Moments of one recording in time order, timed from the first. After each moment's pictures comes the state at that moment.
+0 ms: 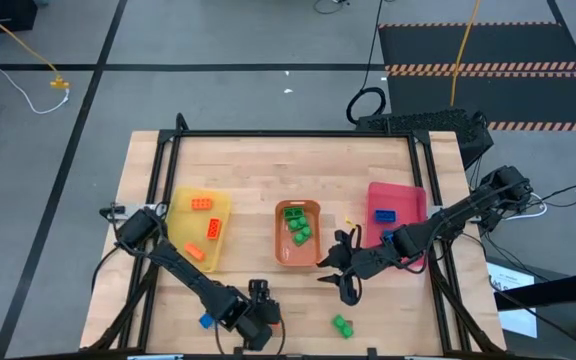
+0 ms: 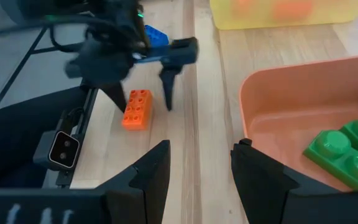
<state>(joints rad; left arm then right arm) -0.67 2.07 1.39 -0.47 -0.24 -0.56 0.47 1.41 0.89 -0.10 0.21 0.47</state>
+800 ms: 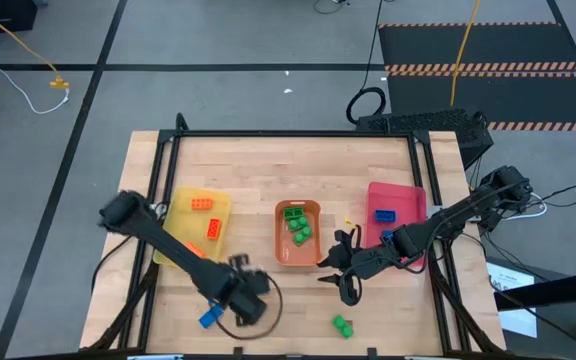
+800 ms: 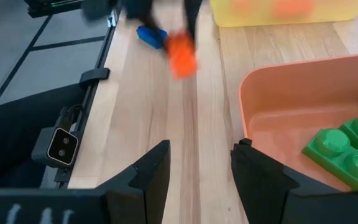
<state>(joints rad) -0.60 1.88 1.39 -0.85 -0.20 -0.75 0.47 1.41 0.89 -0.11 0.21 0.46</state>
